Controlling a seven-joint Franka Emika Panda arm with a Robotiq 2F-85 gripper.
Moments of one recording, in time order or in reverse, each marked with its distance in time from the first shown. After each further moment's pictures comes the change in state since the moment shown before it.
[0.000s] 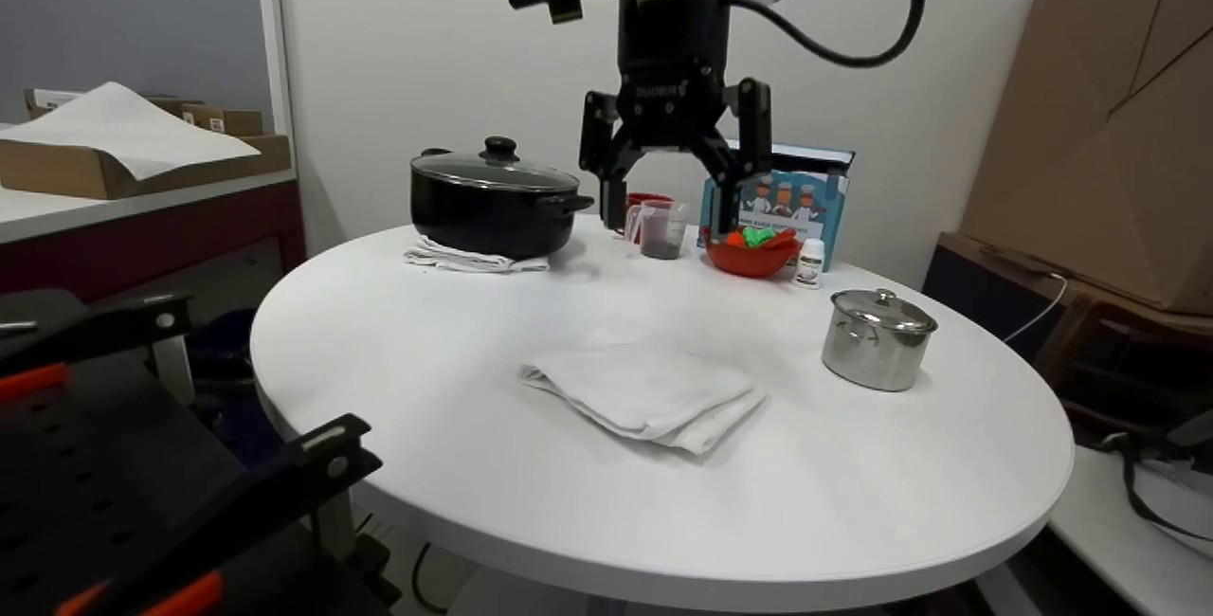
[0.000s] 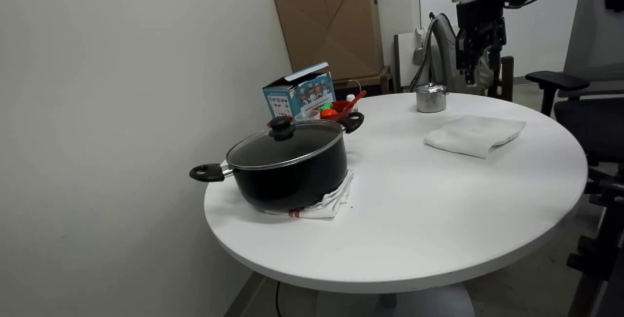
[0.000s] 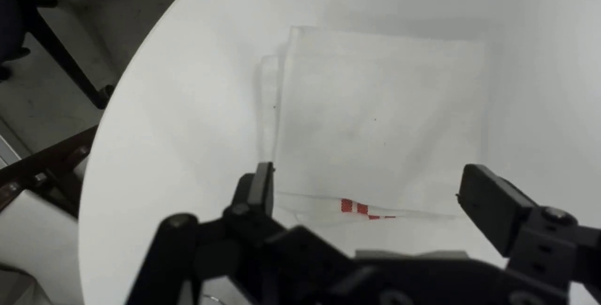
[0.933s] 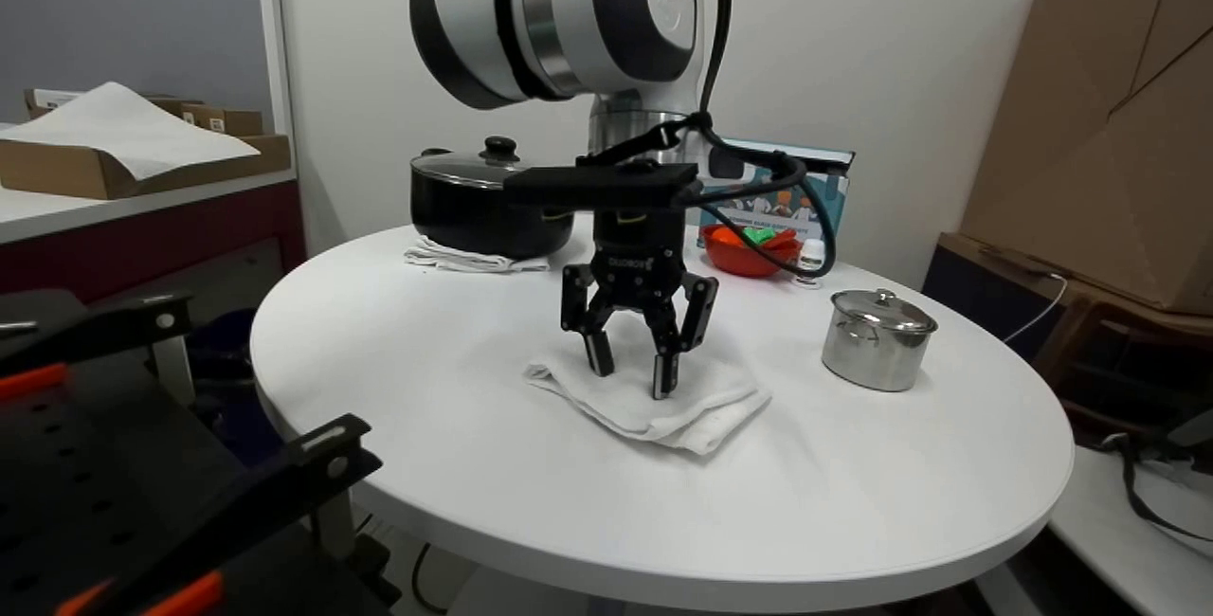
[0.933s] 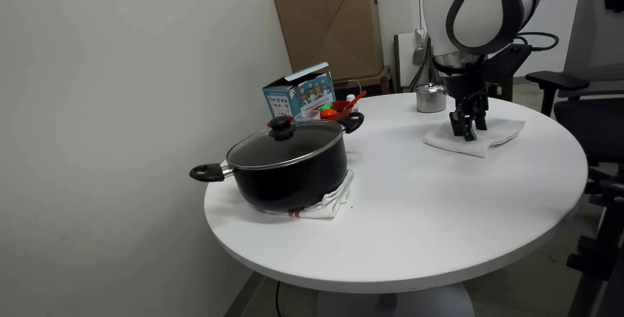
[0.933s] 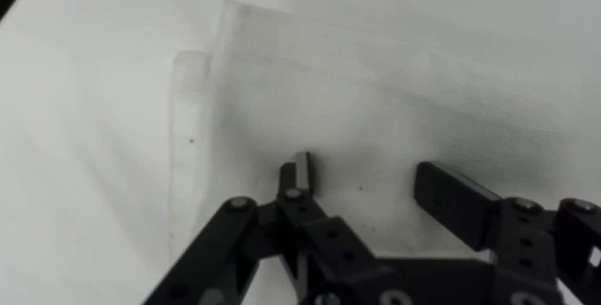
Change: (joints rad) arm 0.146 0.401 -0.091 0.149 -0.019 0.162 0.011
